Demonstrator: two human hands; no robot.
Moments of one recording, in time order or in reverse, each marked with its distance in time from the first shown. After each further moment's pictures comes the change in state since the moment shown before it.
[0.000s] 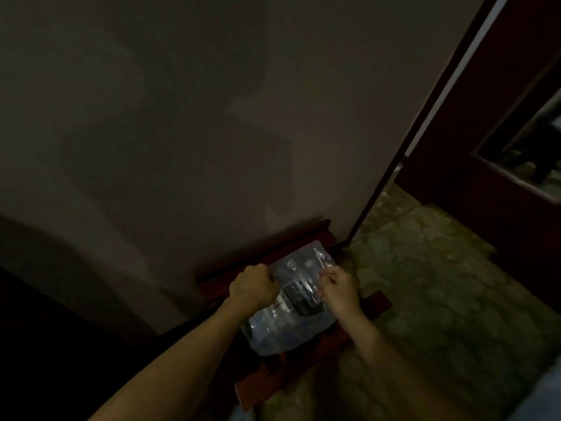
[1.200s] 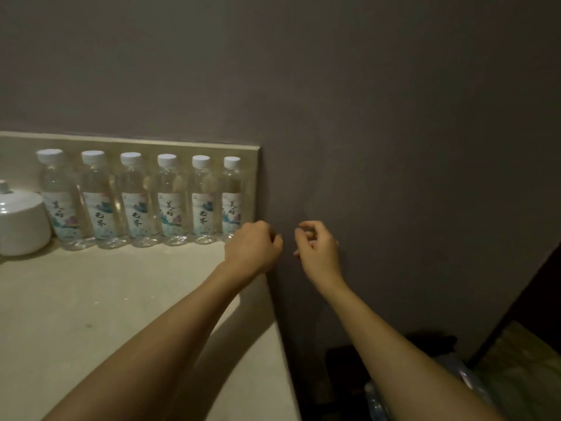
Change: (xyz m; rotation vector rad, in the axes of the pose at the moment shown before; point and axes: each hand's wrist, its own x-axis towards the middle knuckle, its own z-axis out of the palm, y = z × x) left_hand -0.252 -0.256 -0.334 0.014 0.820 0.014; right_hand -0.277 -0.355 0.282 0.181 -0.103 -0.799
